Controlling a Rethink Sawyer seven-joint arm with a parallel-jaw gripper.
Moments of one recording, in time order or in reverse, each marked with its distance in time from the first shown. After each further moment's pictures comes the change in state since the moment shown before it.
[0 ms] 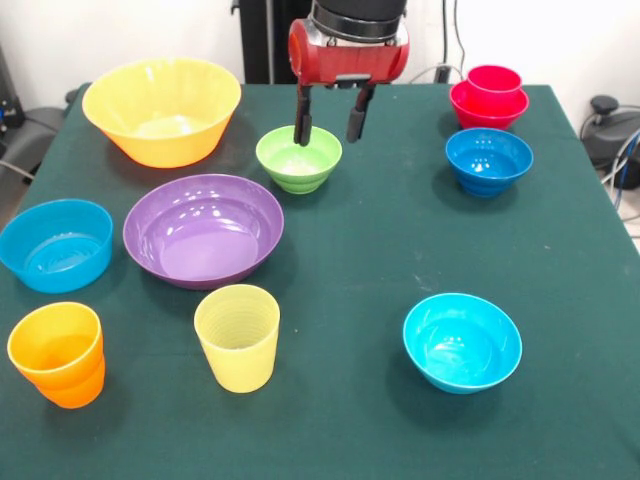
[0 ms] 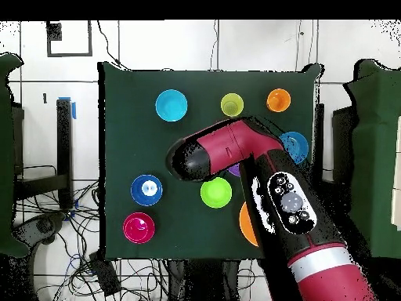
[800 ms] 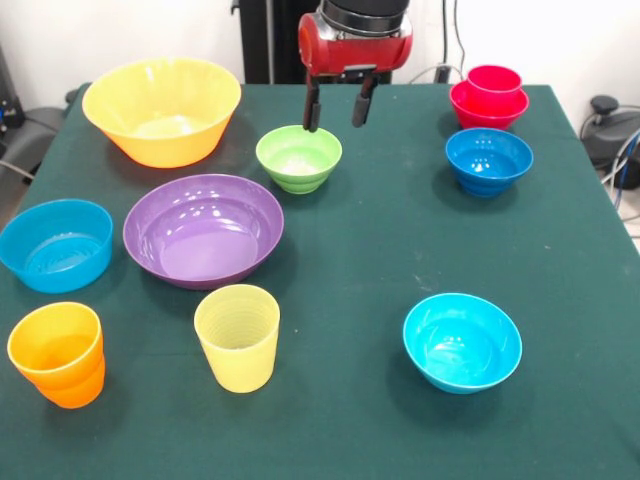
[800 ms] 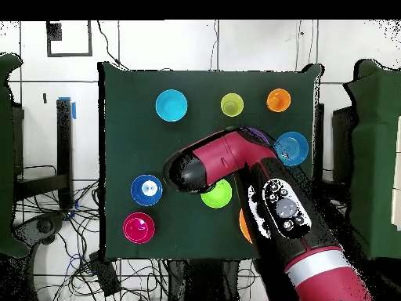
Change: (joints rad) arm 0.000 -0.007 0.000 0.073 0.000 0.000 0.000
